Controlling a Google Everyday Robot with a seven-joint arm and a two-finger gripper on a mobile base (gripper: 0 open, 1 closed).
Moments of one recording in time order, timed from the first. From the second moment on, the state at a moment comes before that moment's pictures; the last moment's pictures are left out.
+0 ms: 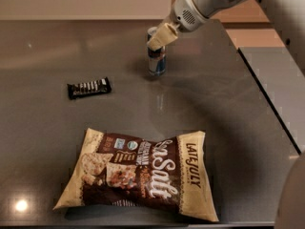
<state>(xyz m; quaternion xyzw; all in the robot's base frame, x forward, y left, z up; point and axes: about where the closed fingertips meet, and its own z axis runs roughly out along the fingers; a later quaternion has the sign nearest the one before) 0.669 -0.016 0.956 -0.54 0.74 0.19 0.34</state>
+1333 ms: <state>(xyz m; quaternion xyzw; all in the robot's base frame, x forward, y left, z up) 0.527 -0.039 0.950 -0.59 0.71 0.24 0.30</state>
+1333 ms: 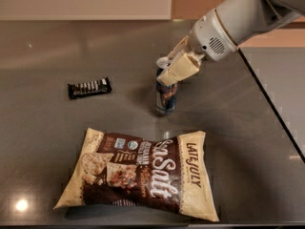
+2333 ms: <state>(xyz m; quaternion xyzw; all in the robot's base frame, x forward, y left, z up) 0.492 -0.029 0.923 -0.61 0.70 0.24 0.28</state>
